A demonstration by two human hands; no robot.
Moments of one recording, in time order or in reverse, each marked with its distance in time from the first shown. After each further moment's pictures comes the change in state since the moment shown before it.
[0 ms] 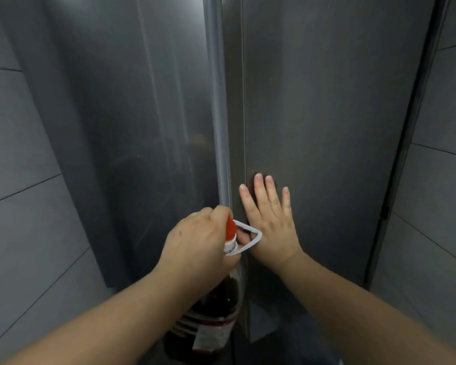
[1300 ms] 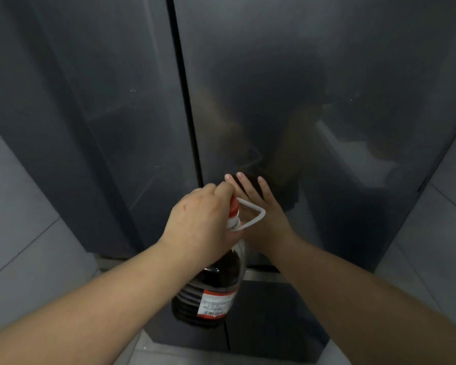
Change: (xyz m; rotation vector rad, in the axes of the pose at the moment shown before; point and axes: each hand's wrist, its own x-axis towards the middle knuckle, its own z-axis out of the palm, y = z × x) left_hand 0.081 0.010 0.114 0.041 -0.099 -0.095; right_hand -0.040 0.054 0.141 0.018 -0.367 -0.280
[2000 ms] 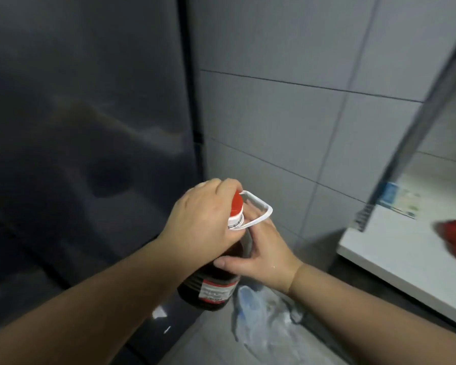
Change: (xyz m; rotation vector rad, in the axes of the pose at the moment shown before) left_hand -0.079 0.131 0.006 -0.532 -0.084 0.882; right_hand -0.229 -0.061 -0.218 0.599 0.189 0.921
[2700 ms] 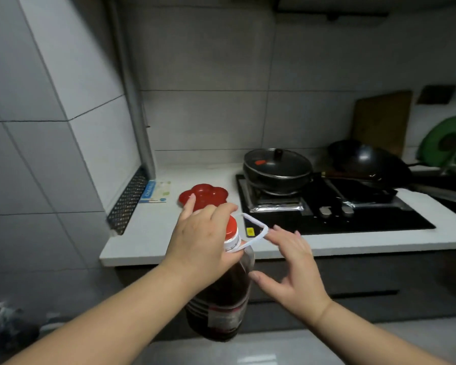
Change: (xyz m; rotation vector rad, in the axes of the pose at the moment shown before) left_hand -0.043 0.472 0.127 -0.411 -0.040 0.744; right_hand -0.452 -0.061 -0.331 -0.683 0.740 0.533
